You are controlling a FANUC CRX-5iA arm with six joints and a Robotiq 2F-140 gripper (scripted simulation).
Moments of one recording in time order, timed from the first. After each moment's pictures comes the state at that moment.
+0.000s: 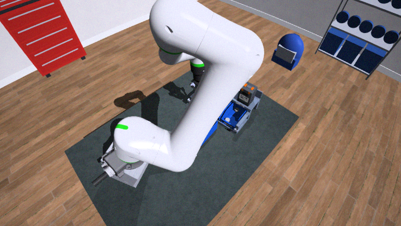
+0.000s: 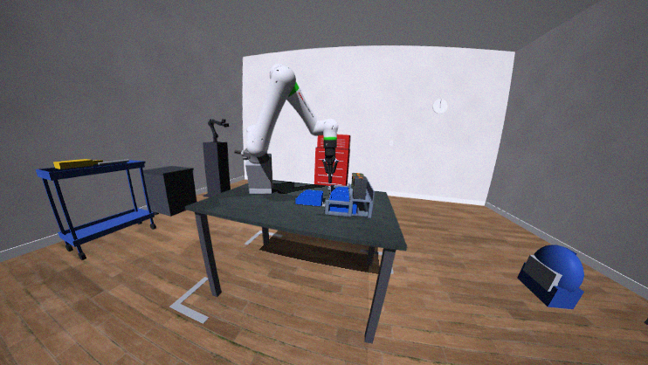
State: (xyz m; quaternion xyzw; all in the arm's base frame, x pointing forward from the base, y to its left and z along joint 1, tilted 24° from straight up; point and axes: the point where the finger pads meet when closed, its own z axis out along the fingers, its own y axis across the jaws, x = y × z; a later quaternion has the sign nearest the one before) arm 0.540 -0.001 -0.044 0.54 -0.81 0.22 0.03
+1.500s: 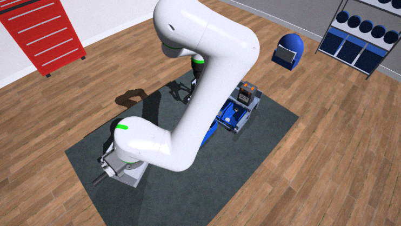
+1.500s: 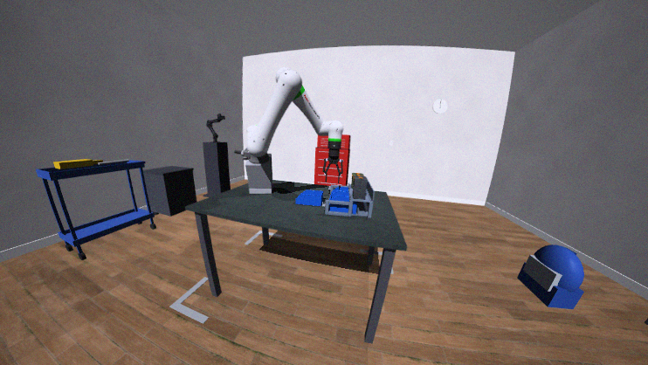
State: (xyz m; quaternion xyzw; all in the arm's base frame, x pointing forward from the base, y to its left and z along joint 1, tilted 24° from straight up) arm 0.556 0.018 -0.058 0.69 -0.69 0.19 0.09
